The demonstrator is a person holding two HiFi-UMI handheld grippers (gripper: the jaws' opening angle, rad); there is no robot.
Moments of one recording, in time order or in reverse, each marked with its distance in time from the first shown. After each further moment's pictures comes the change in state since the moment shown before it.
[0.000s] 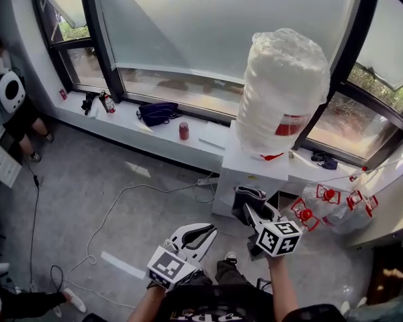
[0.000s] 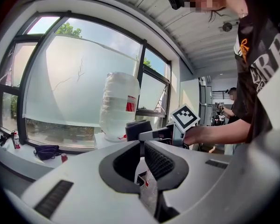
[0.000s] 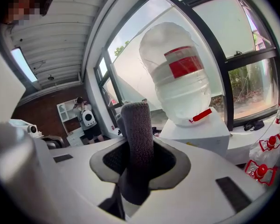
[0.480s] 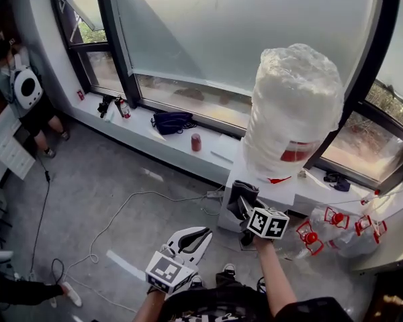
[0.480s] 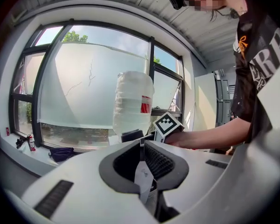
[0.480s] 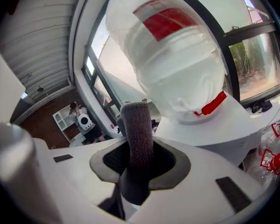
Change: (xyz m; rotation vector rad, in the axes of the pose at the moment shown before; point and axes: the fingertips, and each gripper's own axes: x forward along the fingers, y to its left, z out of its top) left arm 0.041 0.043 0.015 0.003 0.016 0.175; right arm 0.118 -0.064 0.012 0.168 0.097 0.013
